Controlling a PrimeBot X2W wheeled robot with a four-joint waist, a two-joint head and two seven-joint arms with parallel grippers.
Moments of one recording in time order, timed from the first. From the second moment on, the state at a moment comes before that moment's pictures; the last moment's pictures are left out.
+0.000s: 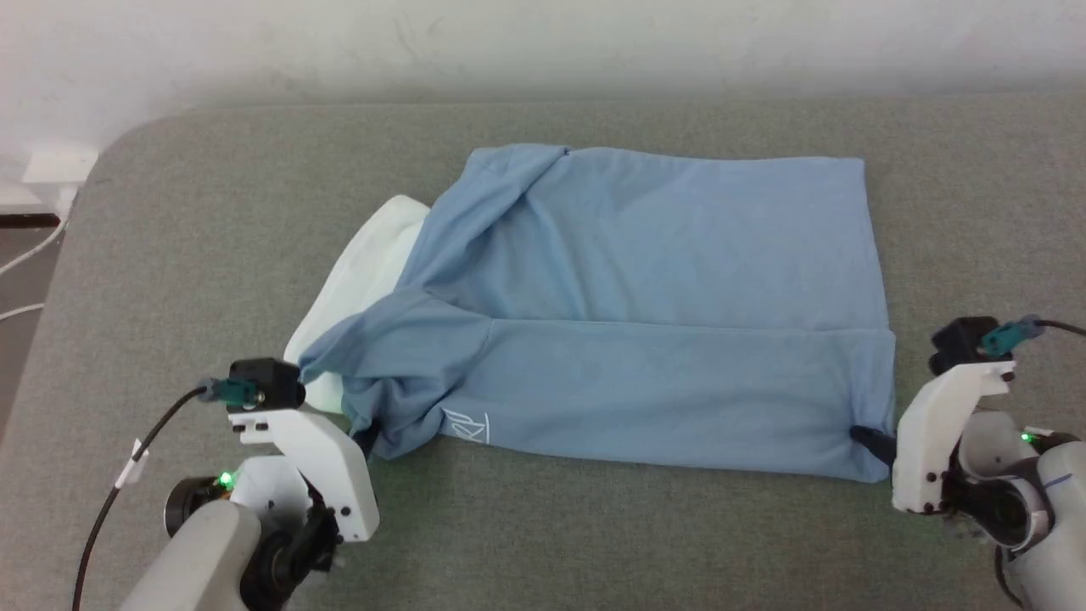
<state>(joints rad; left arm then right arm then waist) -0.28 0.43 -0.43 0.23 -0.79 0.15 0.39 -0.33 -0.37 0.19 0.45 0.65 0.13 0.70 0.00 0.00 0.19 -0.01</state>
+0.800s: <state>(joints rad) 0.16 0.56 -0.36 -0.10 -0.84 0.33 0.42 0.09 -0.37 0.08 0.12 0.56 0.13 0.59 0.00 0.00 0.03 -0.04</state>
